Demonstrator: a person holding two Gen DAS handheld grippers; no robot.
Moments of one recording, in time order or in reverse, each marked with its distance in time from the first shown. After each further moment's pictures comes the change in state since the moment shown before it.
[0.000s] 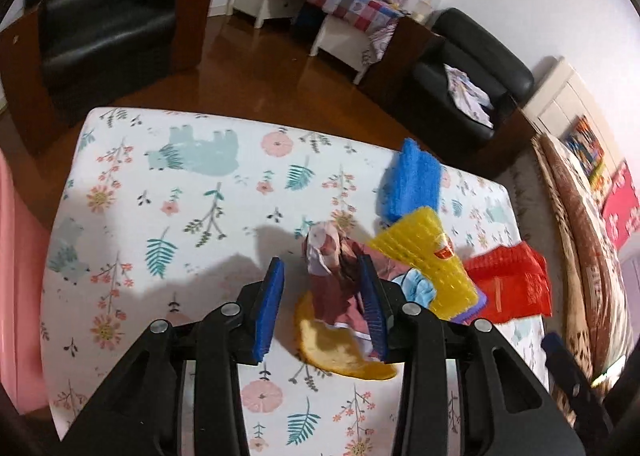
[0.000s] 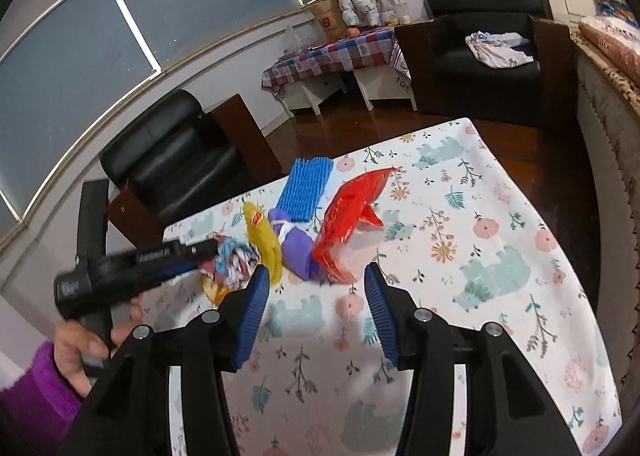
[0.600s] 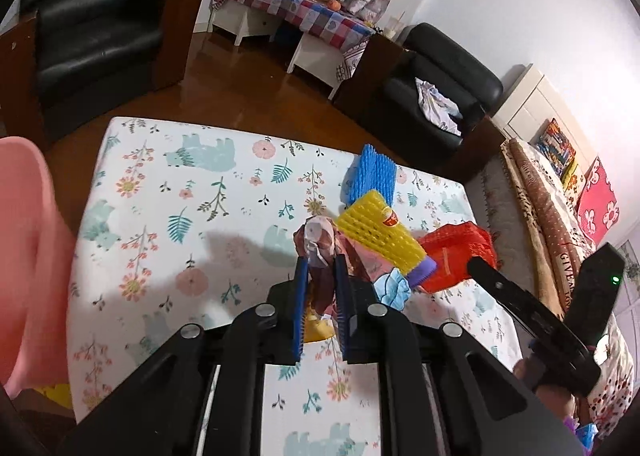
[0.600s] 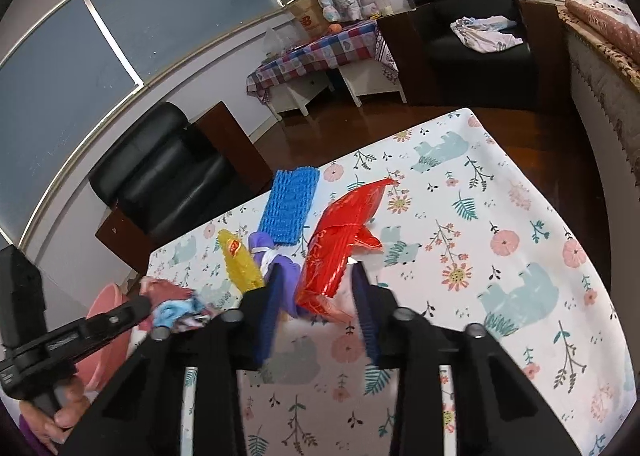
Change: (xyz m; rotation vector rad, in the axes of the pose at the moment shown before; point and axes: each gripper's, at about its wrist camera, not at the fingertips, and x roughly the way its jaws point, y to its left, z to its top) left arm -0.060 0.000 -0.024 0.011 -0.062 -0.081; right arm 0.039 -0.013 0.017 0.075 0.000 -0.019
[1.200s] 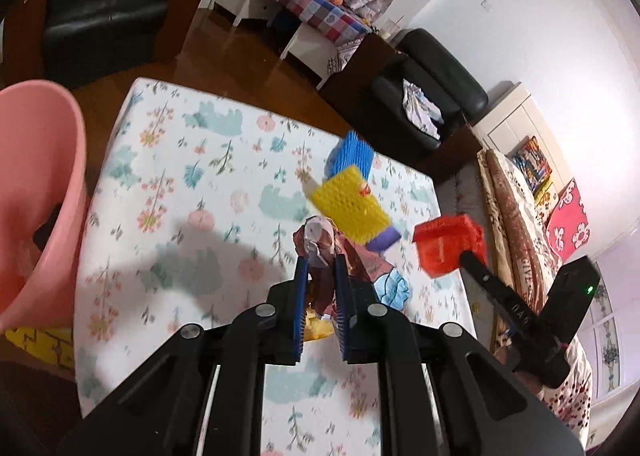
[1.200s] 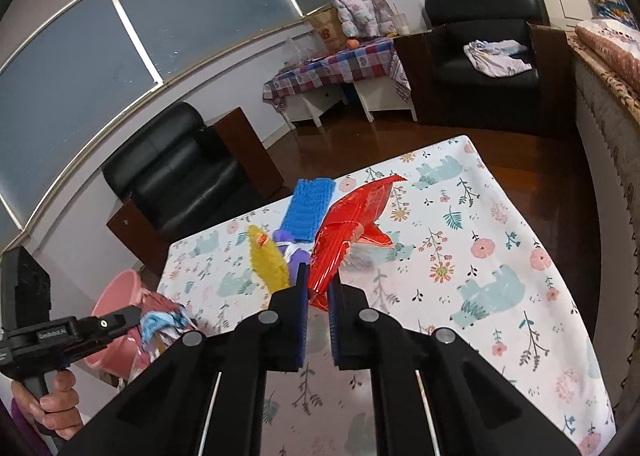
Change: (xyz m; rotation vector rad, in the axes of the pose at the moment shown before) left arm -0.048 0.018 -0.024 -0.104 0.054 -0.107; right arm -0.053 0.012 -0.008 -0.075 -0.045 0.031
